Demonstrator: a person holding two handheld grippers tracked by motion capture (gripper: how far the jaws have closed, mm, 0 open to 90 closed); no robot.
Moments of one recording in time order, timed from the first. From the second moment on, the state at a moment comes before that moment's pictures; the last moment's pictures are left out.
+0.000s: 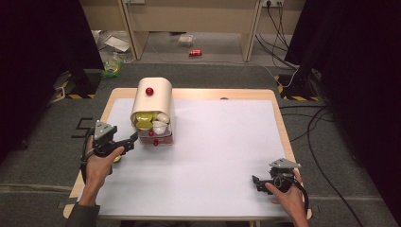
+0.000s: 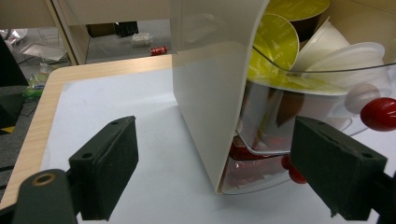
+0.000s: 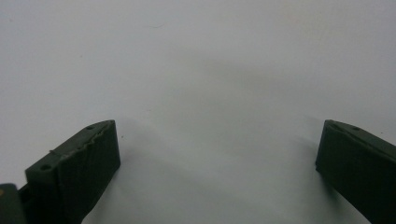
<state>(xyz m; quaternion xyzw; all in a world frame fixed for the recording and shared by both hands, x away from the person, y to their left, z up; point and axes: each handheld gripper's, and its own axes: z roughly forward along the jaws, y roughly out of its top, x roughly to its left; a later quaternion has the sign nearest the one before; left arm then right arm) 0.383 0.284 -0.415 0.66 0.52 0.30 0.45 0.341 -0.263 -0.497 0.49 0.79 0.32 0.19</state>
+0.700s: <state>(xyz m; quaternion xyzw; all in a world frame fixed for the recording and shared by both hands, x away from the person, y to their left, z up) 0.394 0.280 -0.411 0.67 0.52 0.31 0.44 0.341 -0.263 -0.497 0.49 0.79 0.32 0.19</state>
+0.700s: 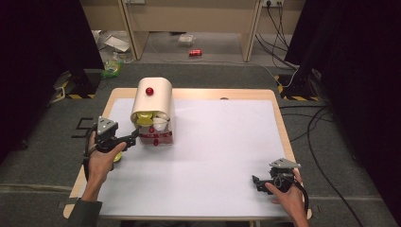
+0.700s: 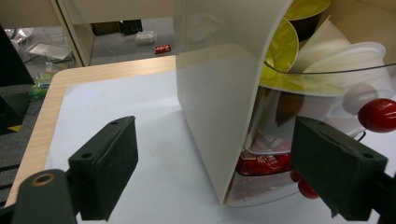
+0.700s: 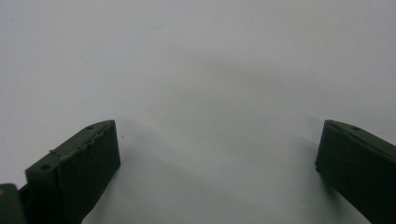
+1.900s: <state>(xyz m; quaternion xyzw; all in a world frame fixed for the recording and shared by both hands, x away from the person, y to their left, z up) 0.349 0.280 -0.407 0.68 0.49 0.25 0.49 0.341 -0.263 -0.497 0.49 0.79 0.32 0.19</state>
